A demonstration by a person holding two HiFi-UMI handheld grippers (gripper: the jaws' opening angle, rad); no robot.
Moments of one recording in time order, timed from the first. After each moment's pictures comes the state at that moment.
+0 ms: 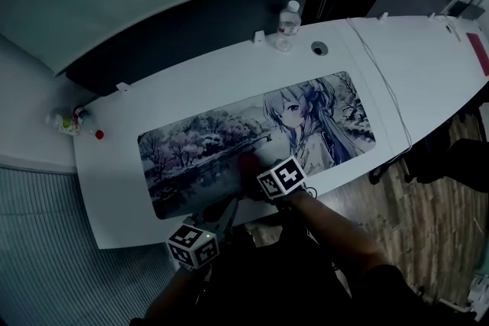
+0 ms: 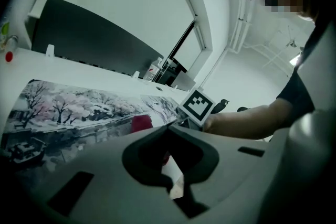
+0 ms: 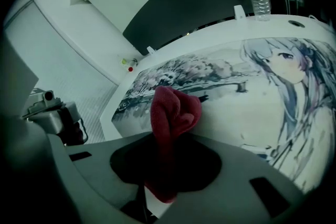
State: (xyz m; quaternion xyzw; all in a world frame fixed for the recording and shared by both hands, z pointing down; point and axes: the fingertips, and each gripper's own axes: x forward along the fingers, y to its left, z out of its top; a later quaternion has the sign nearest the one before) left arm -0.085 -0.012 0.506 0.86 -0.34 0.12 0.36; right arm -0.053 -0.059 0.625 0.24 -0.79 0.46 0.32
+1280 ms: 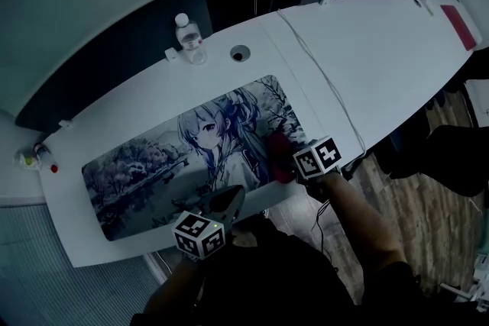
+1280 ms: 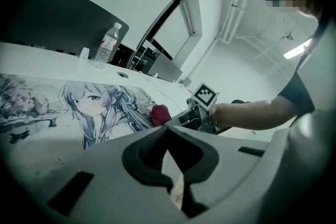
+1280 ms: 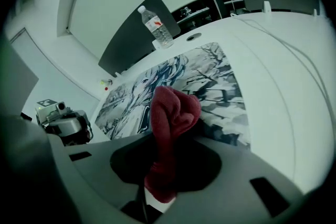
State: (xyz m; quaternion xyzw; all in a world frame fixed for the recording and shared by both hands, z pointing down) left arm 0.179 -0.059 0.535 0.89 -0.26 0.14 0.35; right arm 0.291 -0.111 0.628 0.33 -0.76 0.49 0.29
